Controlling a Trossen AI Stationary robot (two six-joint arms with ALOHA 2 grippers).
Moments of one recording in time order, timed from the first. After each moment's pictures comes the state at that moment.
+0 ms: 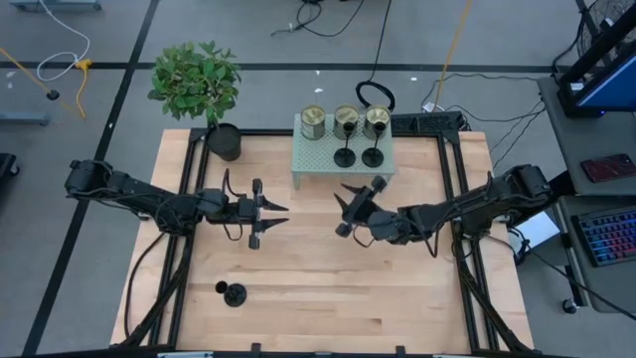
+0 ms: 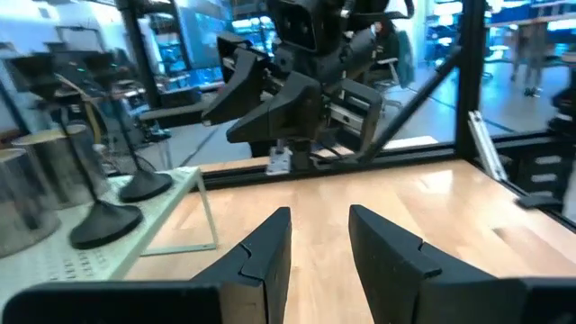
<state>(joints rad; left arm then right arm) -0.12 1.09 0.33 0.77 -0.10 0.14 0.25 1.50 0.90 0.28 0.96 -0.05</state>
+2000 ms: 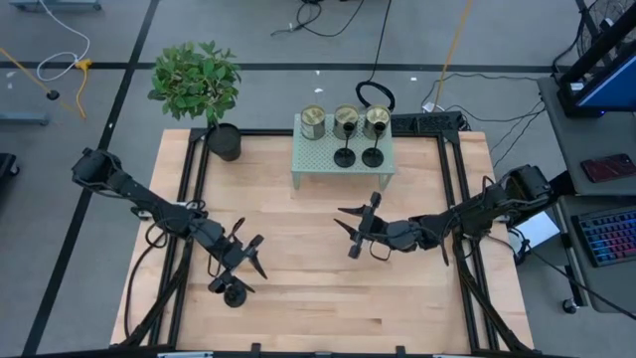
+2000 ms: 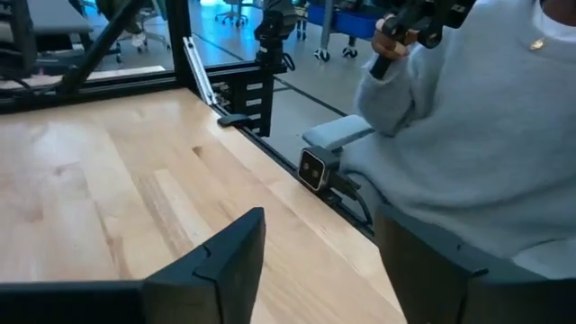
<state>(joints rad) -0.46 1.09 0.33 0.54 0.26 -0.03 0.32 1.50 0.66 0.69 0.73 -0.06</state>
